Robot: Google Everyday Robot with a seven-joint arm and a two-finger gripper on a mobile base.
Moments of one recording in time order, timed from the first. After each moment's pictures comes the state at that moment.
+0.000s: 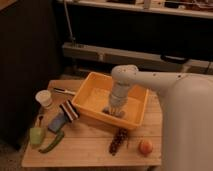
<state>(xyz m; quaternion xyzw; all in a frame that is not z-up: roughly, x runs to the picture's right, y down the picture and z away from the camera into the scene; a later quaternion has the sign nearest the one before) 0.056 0.134 0.790 -0.40 0.22 0.62 0.64</state>
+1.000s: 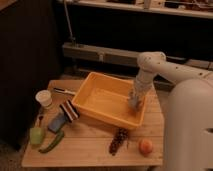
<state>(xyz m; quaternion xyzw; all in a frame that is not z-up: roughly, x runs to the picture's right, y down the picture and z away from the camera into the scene) 0.192 0.036 0.834 -0.28 0.25 0.70 0.61</state>
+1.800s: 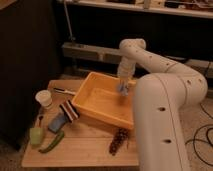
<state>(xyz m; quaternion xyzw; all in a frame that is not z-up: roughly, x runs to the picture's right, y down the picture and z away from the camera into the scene) 0.086 -0.039 0.881 -0.29 0.19 0.66 0.66</state>
